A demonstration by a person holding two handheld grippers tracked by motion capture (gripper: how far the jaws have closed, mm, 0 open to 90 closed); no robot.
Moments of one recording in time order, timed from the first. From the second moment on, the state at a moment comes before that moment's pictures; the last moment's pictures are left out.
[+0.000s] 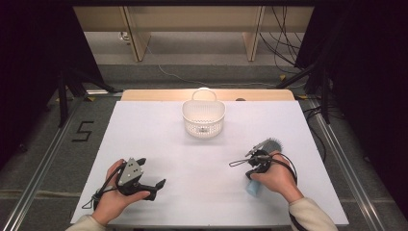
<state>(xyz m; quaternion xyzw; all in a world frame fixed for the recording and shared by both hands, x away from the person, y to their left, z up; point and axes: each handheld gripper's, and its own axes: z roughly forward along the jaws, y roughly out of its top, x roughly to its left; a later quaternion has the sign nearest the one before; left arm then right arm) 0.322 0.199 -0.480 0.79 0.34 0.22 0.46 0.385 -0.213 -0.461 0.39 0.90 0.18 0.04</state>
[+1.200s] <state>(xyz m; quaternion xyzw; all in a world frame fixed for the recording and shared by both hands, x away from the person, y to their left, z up) 0.321 0.198 -0.480 0.79 0.34 0.22 0.46 0.356 -0.279 -0.454 0.46 0.88 0.13 0.04</state>
